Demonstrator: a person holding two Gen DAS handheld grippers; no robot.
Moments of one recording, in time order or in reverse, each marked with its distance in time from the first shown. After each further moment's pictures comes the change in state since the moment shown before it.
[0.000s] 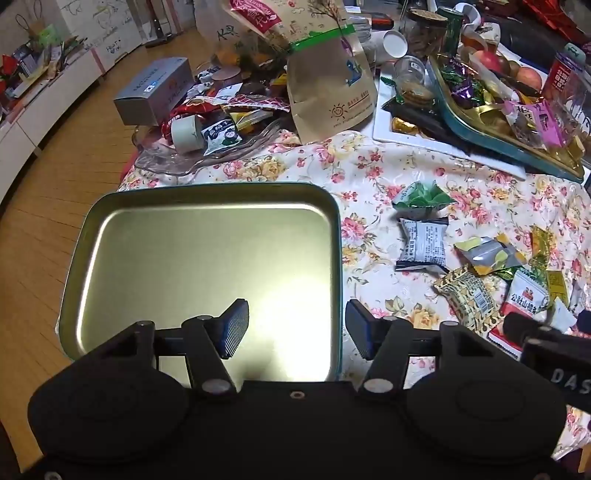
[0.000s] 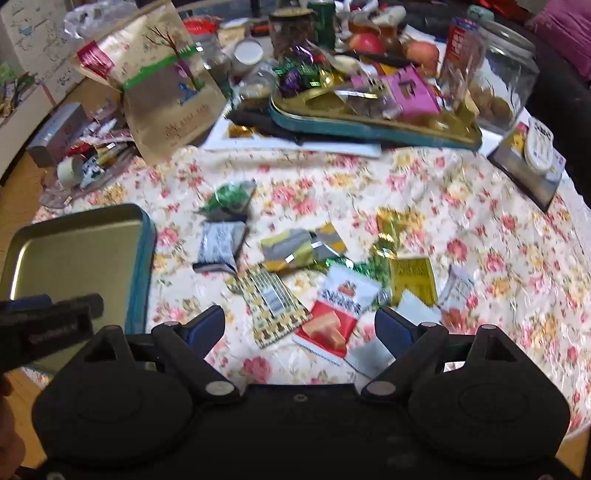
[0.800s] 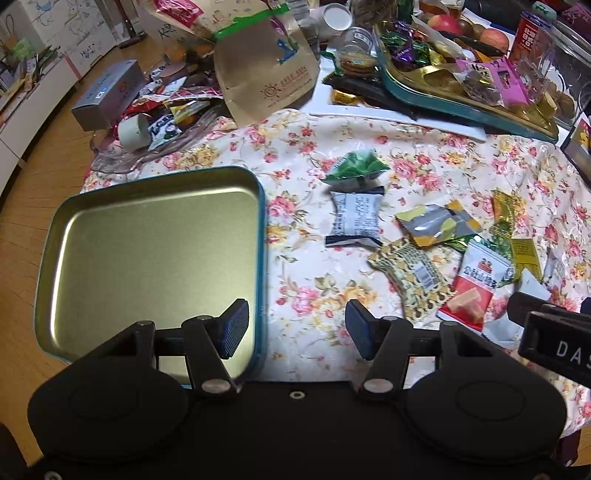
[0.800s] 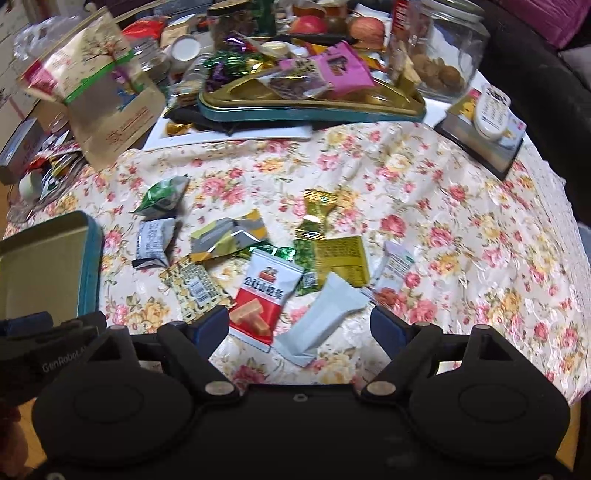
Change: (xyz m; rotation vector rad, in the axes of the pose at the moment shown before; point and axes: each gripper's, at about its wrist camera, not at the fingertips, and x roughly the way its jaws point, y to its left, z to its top) left arm 0.003 -0.062 -0.007 0.075 0.063 -0.017; right arm 0.003 -0.055 -0.001 0.095 0.040 -0.058
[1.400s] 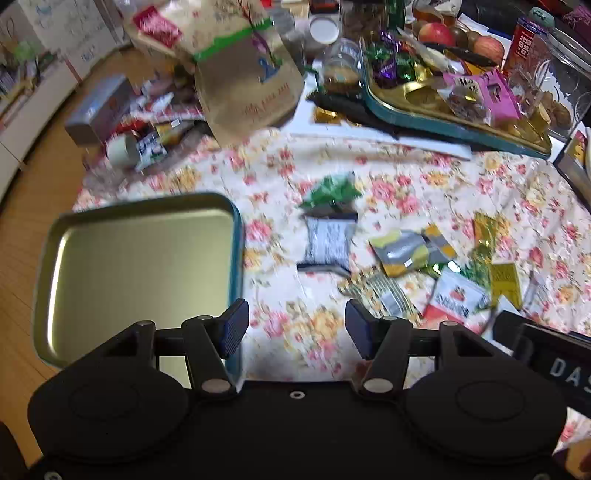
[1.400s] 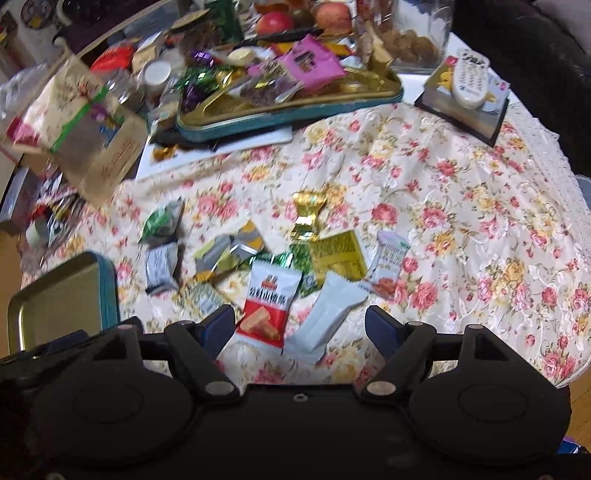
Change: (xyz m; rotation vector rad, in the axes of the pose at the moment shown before) left arm -0.010 -0.025 0.023 0.002 -0.024 0.026; right arm -0.009 -0.017 0.010 0.166 0.030 0.052
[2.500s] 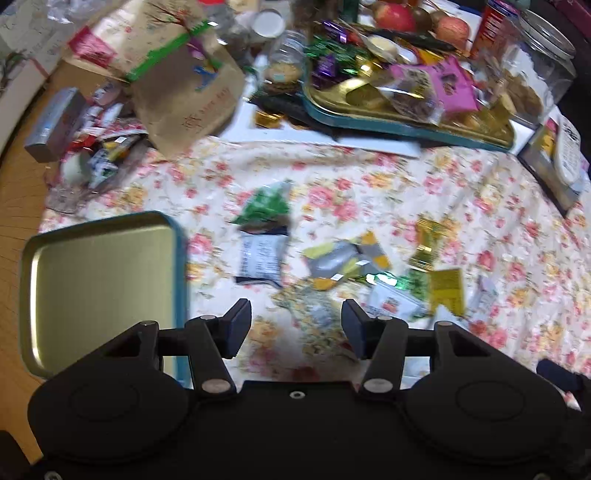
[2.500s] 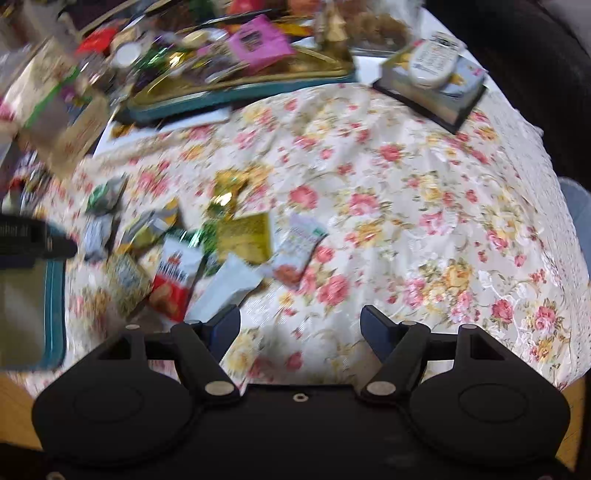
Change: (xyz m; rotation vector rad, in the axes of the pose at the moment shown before) left arm -0.005 -0.046 0.038 0.047 0.134 -0.113; right arm 0.016 -0.089 -0.001 -0.054 0.040 -0.004
